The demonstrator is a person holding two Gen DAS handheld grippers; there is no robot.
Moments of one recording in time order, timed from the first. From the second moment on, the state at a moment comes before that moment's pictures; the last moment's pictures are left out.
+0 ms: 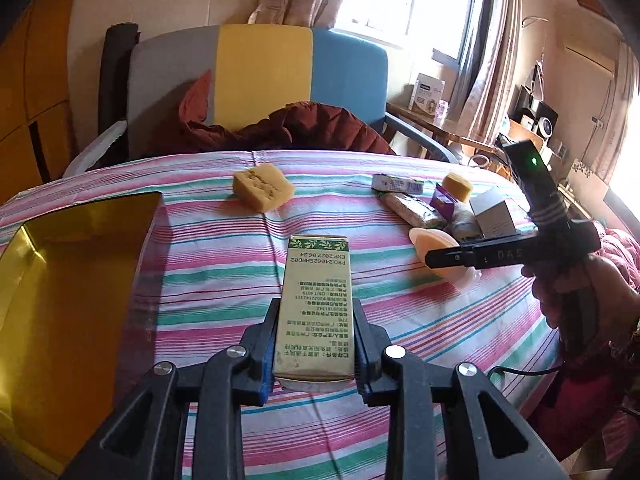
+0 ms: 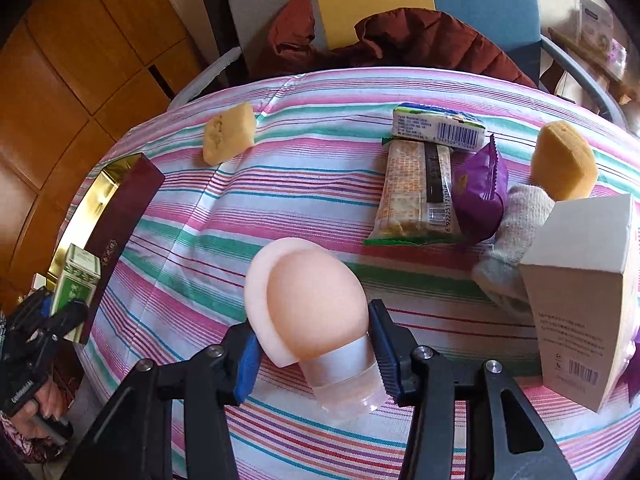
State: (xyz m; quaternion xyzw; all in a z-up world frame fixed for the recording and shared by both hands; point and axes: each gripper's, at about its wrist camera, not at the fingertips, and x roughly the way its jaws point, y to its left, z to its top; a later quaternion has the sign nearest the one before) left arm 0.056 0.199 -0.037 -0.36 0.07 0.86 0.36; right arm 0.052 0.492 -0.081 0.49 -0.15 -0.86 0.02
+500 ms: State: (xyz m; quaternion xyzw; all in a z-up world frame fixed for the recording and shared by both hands) left arm -0.010 0.087 -0.037 -0.40 0.01 0.89 0.21; right arm 0.058 0.468 -0.075 0.46 -0.17 -0.87 0.07
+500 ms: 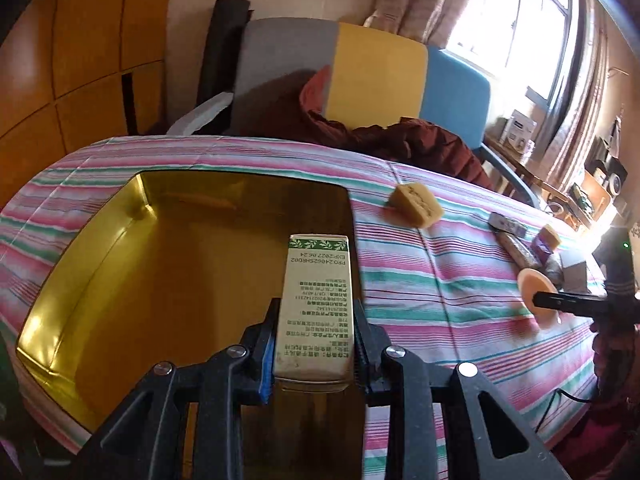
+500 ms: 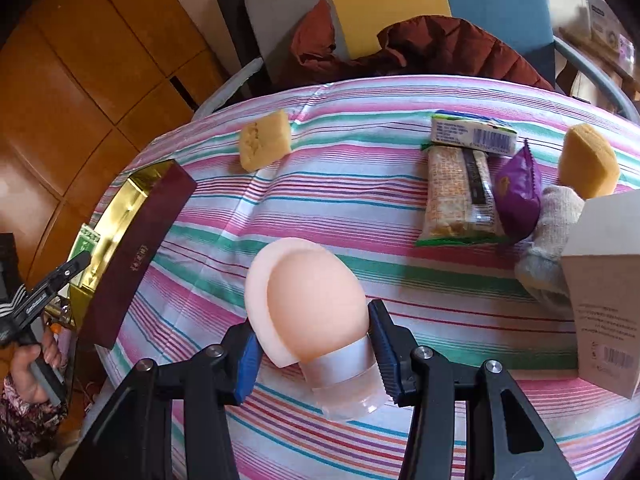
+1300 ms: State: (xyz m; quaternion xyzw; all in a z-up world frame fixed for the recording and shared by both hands) left arm -0.076 -0.035 -0.076 -0.46 0.06 0.88 0.00; right arm 0.041 0.258 -0.021 0.42 -0.20 -0.84 0.27
